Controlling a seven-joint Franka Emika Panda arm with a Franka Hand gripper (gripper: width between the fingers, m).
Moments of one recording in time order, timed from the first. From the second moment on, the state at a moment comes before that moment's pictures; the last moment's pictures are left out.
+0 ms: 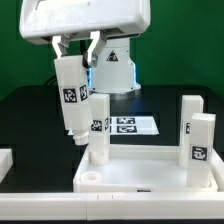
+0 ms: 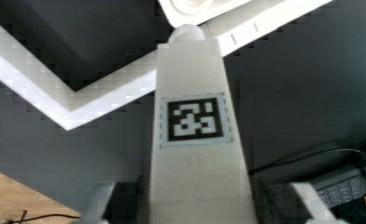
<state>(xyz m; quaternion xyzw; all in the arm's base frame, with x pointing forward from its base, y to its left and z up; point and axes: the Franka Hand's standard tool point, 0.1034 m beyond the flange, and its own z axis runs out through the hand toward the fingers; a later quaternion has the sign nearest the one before) 0.593 -0.074 0.193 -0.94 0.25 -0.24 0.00</state>
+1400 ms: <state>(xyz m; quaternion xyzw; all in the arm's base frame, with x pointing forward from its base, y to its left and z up) 0.595 -0.048 0.145 -0.96 0.15 -0.23 -0.04</state>
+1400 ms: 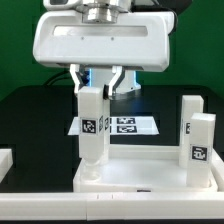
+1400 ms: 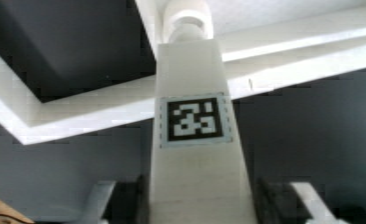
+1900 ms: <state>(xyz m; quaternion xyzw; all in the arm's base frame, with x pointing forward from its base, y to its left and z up) 0.599 -0.052 0.138 -0.96 0.15 -0.23 -0.05</state>
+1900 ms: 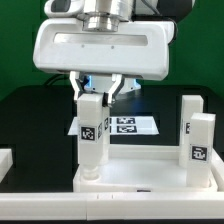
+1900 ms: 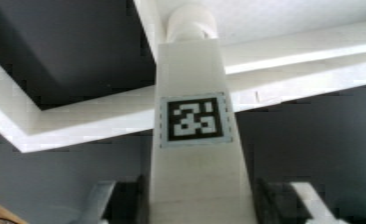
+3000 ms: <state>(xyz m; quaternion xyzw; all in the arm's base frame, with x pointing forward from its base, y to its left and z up) 0.595 -0.049 0.126 -0.96 0.14 -0.23 -0.05</state>
